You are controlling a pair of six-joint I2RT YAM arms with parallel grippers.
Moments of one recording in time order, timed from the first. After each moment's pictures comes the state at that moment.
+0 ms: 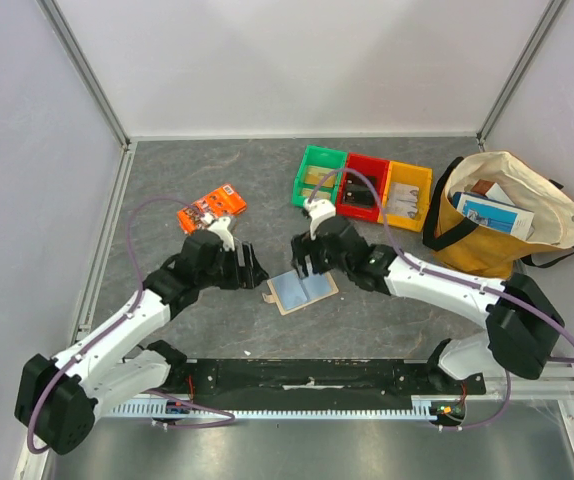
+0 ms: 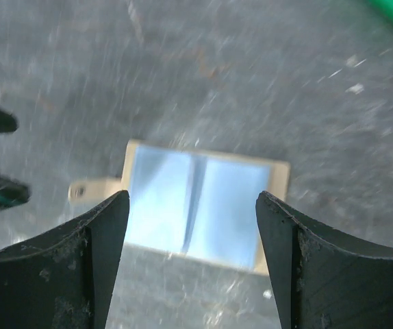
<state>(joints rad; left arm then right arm) -0.52 0.95 0.63 -0.35 0.15 -0.51 0.84 1.41 0.92 -0.11 0.15 0.33</state>
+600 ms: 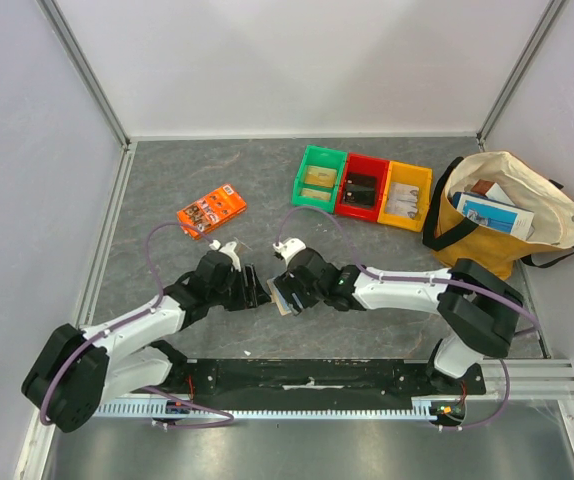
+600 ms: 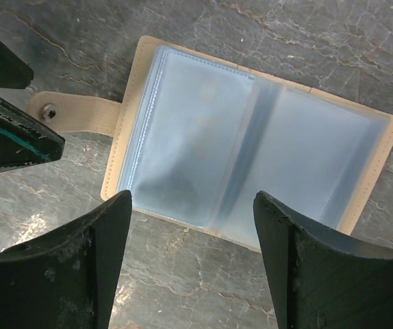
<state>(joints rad) -0.59 1.07 0.37 -0.10 0.18 -0.70 1.03 1.61 0.87 -0.12 0.16 0.27</state>
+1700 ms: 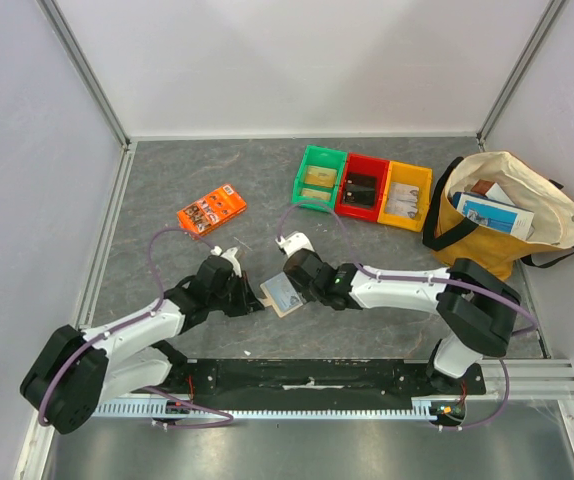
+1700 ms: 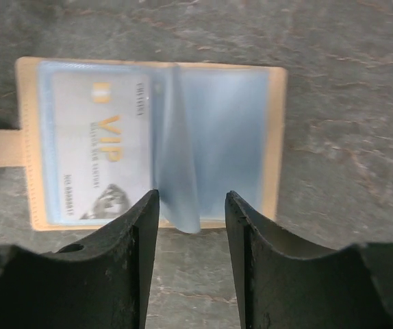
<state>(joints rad) -0.61 1.08 0.34 -0.08 0.21 -0.74 1.06 1.64 0.91 -0.20 0.38 0.30</state>
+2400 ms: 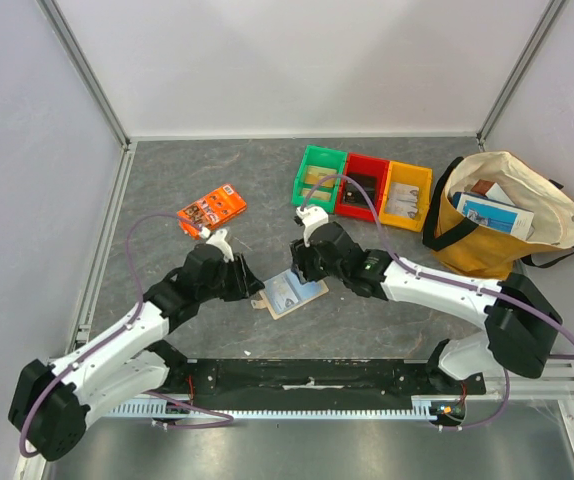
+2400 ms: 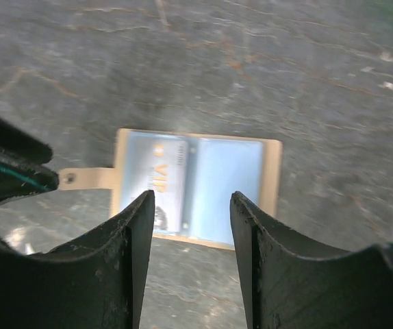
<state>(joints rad) -0.61 0.89 0.45 -0.27 0.12 -0.71 0.93 1.42 0.91 -0.15 0.20 0.32</state>
